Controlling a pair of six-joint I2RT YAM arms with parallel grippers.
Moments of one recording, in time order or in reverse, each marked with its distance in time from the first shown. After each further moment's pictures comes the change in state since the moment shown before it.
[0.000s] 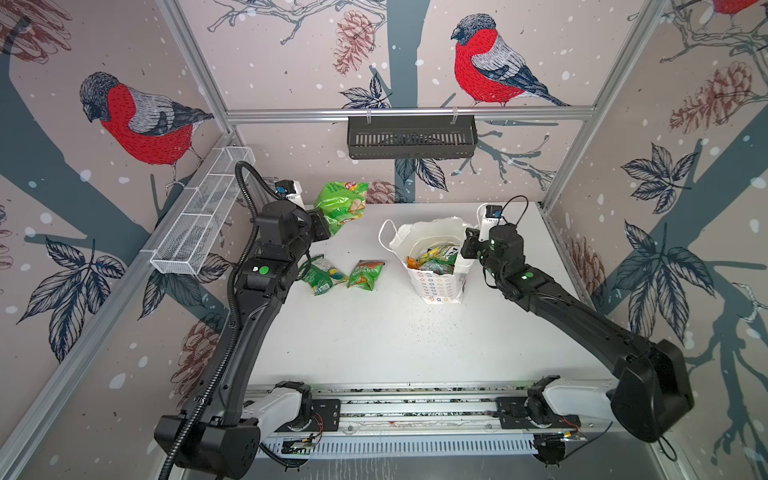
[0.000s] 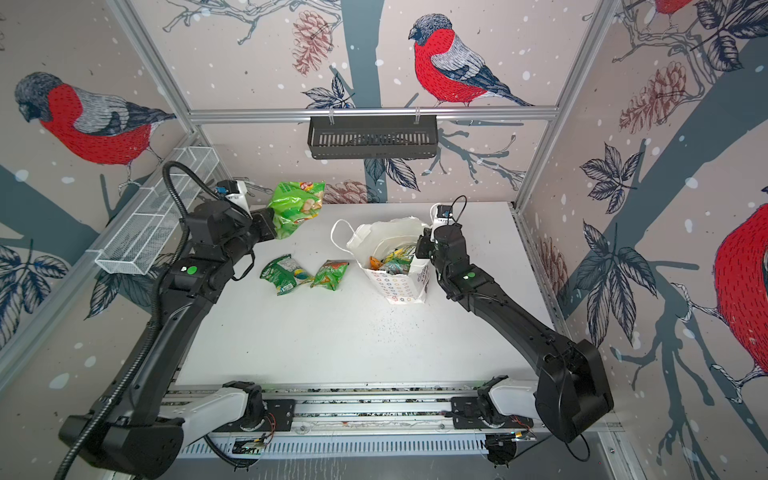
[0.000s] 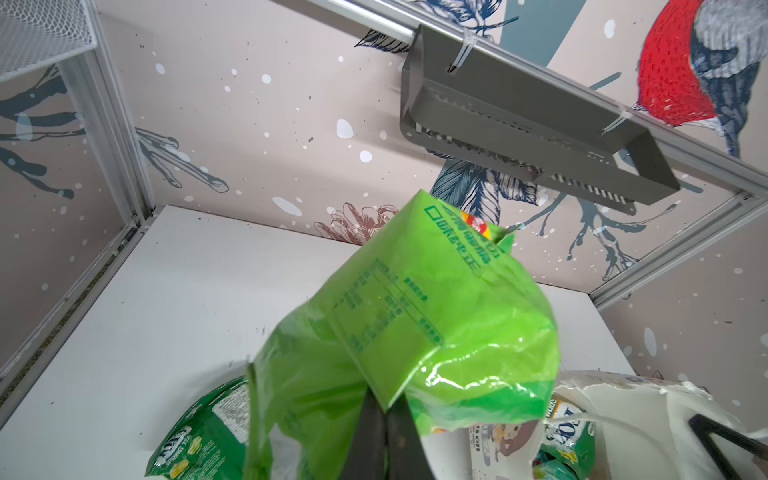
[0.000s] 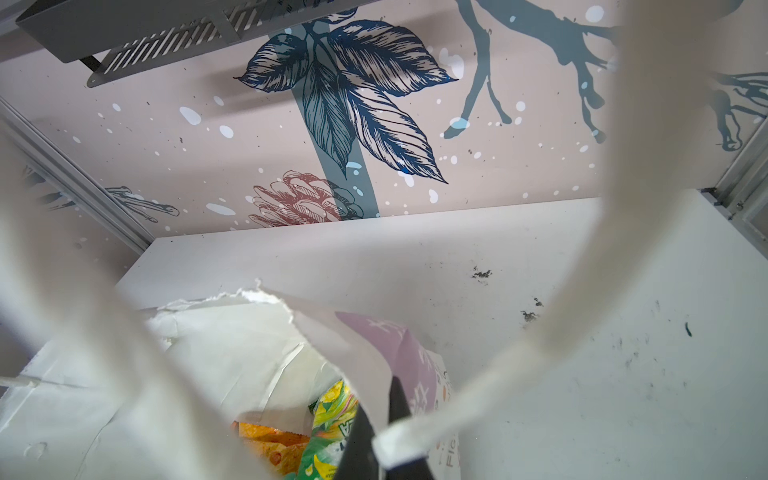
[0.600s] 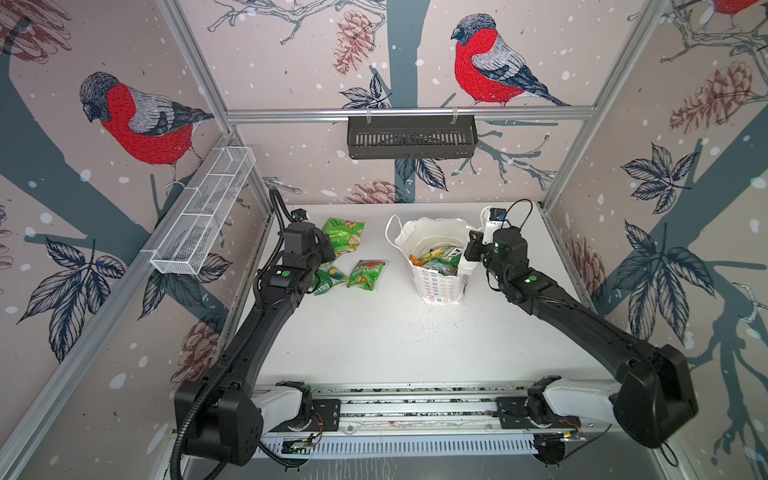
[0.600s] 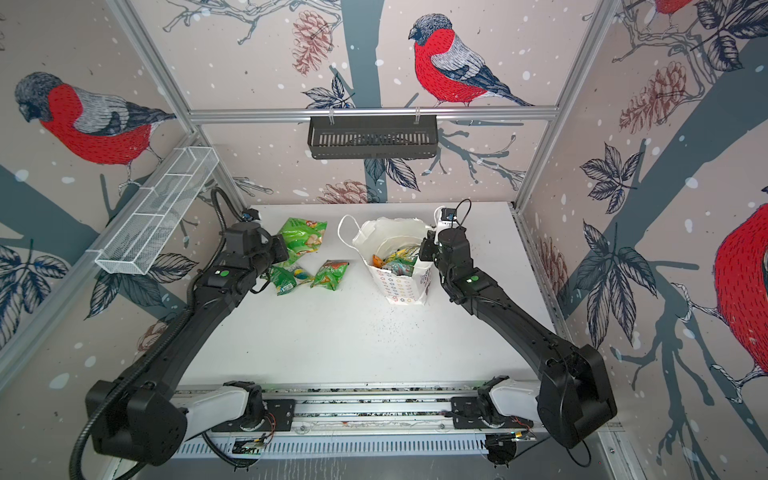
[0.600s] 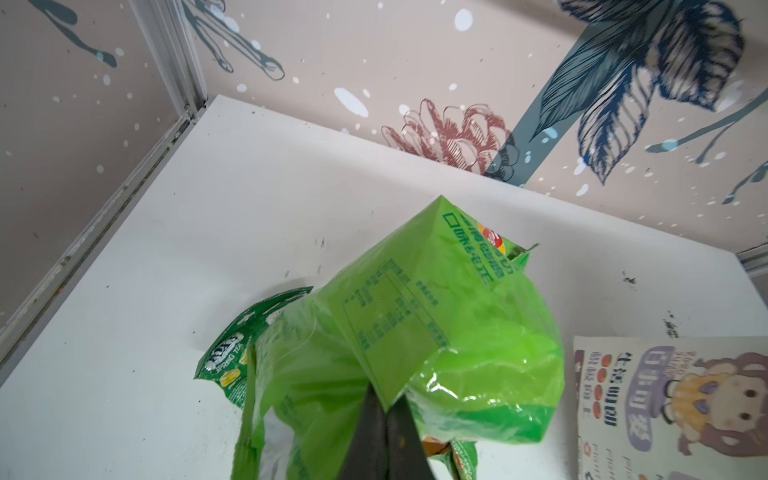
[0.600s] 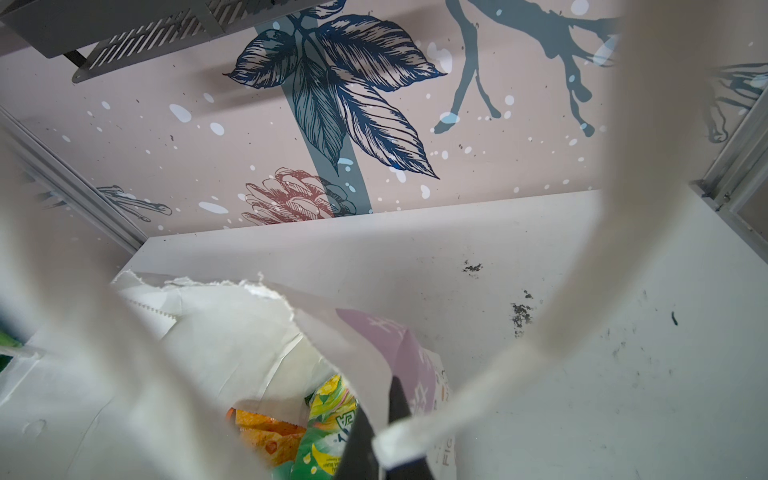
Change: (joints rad) left arm 0.009 0.077 -0.251 0.074 -0.111 -0.005; right arm -0.016 -0.021 -0.037 0.012 -0.020 0.000
